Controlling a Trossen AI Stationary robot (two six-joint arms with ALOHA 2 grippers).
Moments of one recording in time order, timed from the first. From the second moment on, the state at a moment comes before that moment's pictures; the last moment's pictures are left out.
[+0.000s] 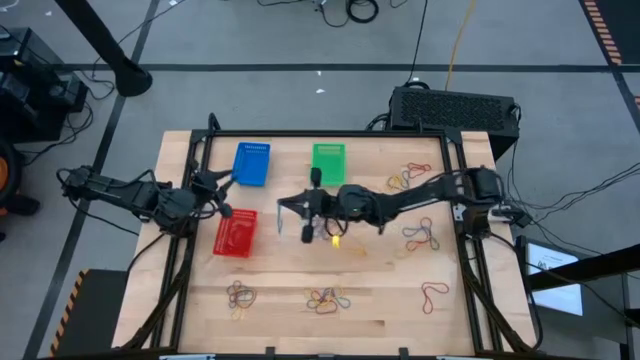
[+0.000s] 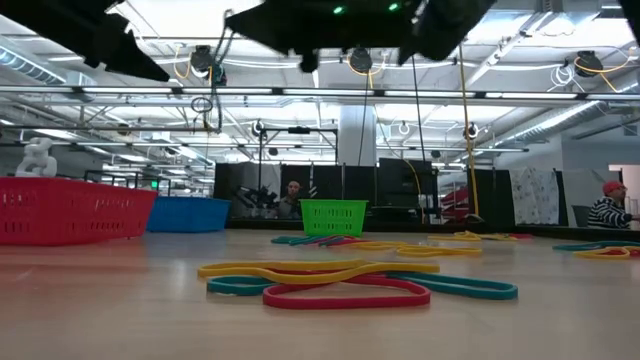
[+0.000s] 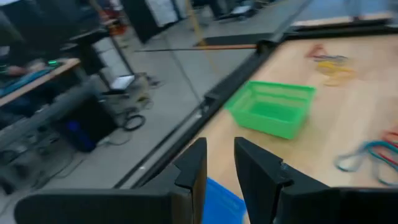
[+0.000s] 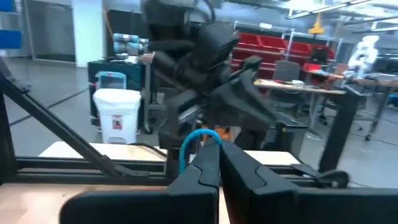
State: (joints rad) left arm -0.26 0.49 0.50 -0.47 -0.99 -0.08; right arm 0.04 1.93 1.21 0.82 0.13 -0.09
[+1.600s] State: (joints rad) left arm -0.09 0.49 0.50 -0.48 -1.02 -0.10; right arm -0.01 2.50 1.99 0.15 -0.01 0.09
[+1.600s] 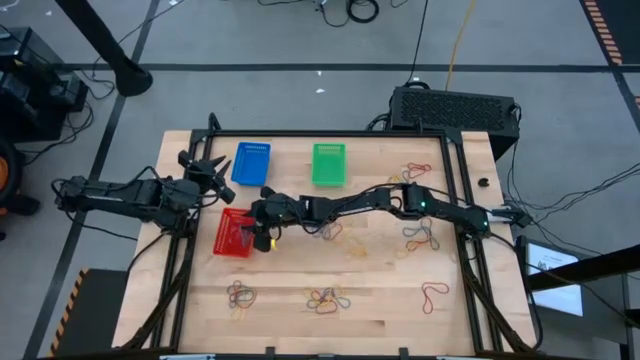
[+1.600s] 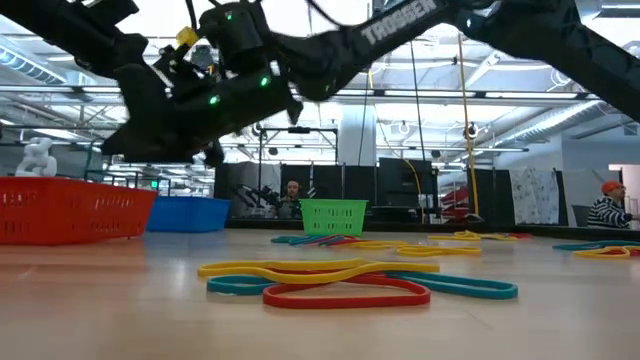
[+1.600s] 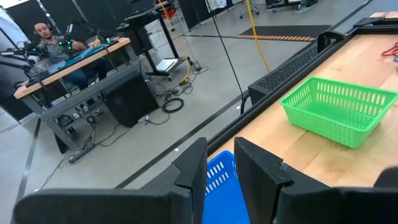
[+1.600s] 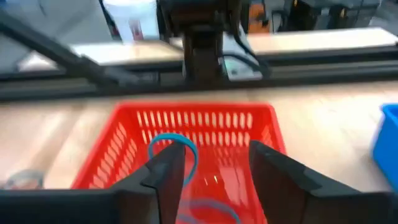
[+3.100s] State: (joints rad) left arm -0.09 0.49 0.50 -0.48 -0.99 -0.10; right arm 0.03 2.31 2.00 -0.57 0.02 -0.01
